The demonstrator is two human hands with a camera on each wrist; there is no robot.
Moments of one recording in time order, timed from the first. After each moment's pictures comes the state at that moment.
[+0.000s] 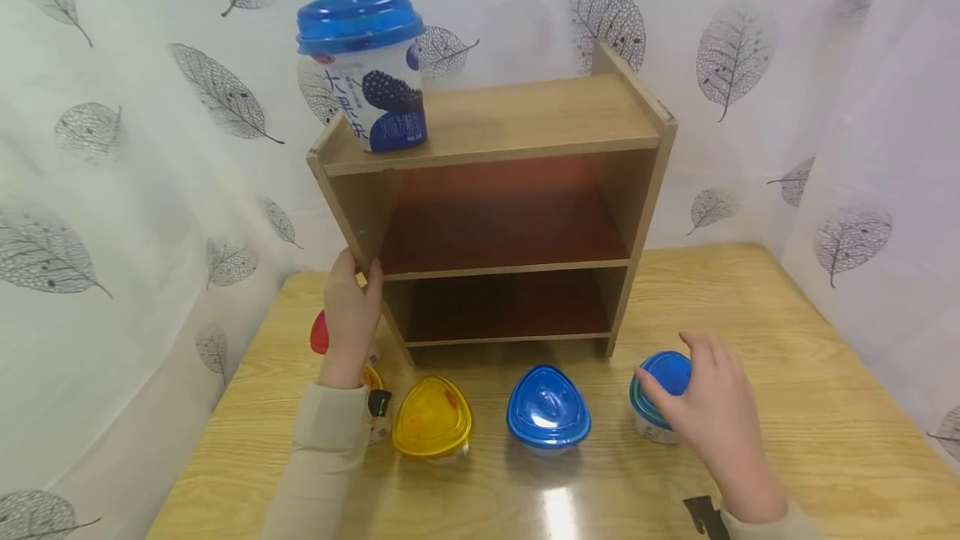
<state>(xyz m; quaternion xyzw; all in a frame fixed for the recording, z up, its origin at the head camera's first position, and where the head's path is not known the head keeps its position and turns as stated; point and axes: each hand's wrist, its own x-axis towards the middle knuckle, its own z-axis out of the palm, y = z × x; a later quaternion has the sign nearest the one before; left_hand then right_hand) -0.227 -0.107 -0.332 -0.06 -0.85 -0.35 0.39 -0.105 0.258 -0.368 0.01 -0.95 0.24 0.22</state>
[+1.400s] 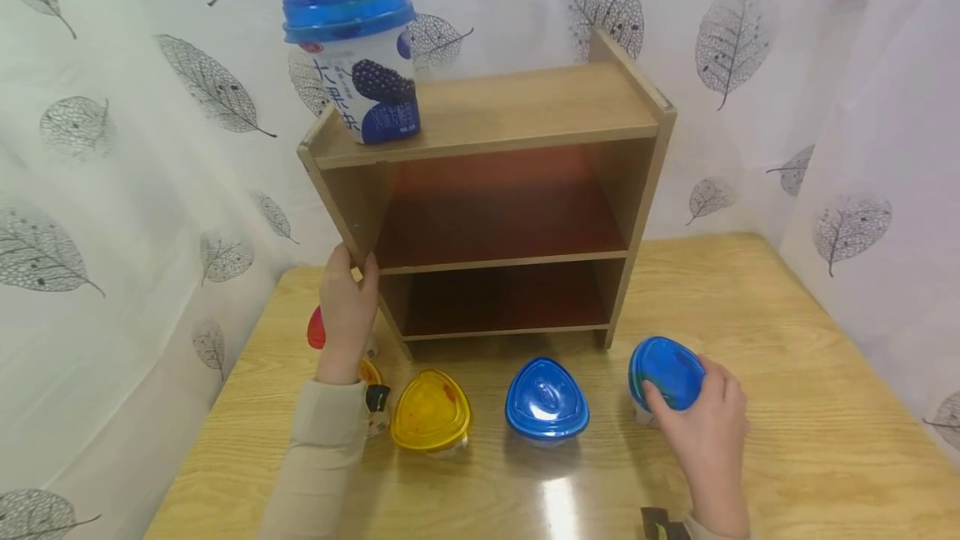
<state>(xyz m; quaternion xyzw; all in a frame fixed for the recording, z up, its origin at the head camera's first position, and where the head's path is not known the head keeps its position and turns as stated) -0.230 -0.109 -0.334 -0.06 -0.85 -0.35 0.38 -0.092 0.250 -0.414 -0.19 -0.92 0.32 0.16</state>
